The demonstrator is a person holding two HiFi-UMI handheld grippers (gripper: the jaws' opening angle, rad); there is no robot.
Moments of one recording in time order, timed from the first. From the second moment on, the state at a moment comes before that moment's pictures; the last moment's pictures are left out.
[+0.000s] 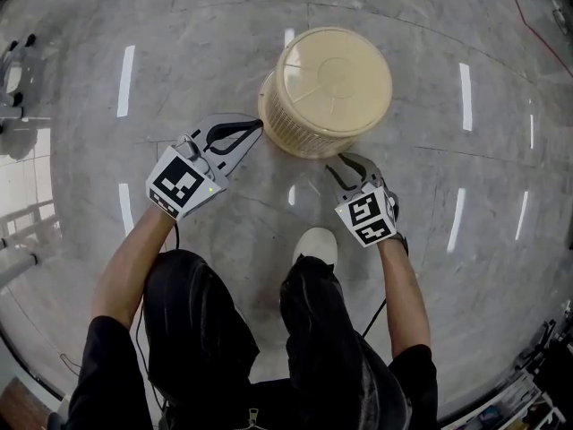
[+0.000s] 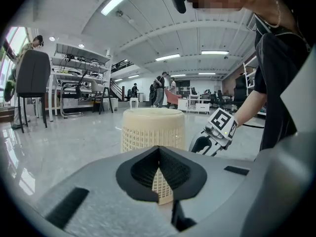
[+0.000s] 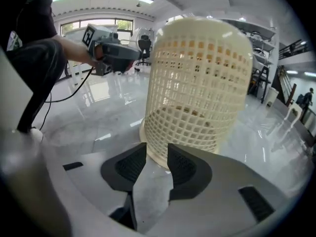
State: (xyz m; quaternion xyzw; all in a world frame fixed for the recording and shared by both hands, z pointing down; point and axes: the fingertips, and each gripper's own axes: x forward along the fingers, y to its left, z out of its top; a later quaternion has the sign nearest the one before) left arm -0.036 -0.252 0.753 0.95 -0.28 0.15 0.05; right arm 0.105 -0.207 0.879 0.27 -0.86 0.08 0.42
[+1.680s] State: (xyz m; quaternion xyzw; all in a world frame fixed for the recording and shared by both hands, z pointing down) left arm -0.085 -0.231 0.744 0.94 -0.29 0.15 0.06; right arm 0.047 -0.224 0.945 0.21 -0.82 0.02 0.53
